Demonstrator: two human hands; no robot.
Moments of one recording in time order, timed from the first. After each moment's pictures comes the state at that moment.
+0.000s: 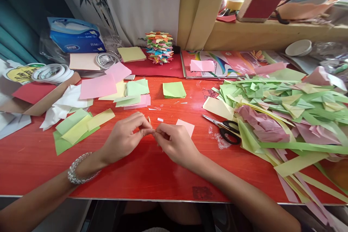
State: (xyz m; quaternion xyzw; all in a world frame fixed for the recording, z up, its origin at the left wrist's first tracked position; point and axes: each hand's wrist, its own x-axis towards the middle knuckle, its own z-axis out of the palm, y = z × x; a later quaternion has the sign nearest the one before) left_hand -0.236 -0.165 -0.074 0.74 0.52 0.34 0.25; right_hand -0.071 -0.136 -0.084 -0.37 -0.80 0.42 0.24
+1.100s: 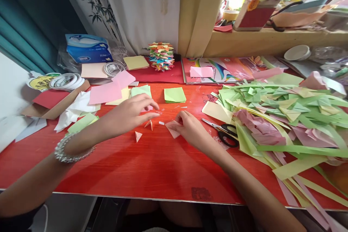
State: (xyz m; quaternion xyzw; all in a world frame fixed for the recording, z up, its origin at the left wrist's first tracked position) left_hand -0.240 -0.128 -0.022 0.79 0.56 0.19 0.17; right_hand -0.041 -0.094 -0.086 -0.48 -0.80 0.33 0.17
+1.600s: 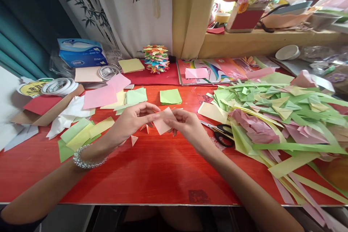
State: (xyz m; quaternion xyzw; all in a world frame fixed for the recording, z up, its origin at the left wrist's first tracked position) left_hand -0.223 -0.128 -0.051 0.58 0.53 0.39 0.47; right_hand -0.046 -0.100 -0.065 -0.37 -0.61 0.61 0.34
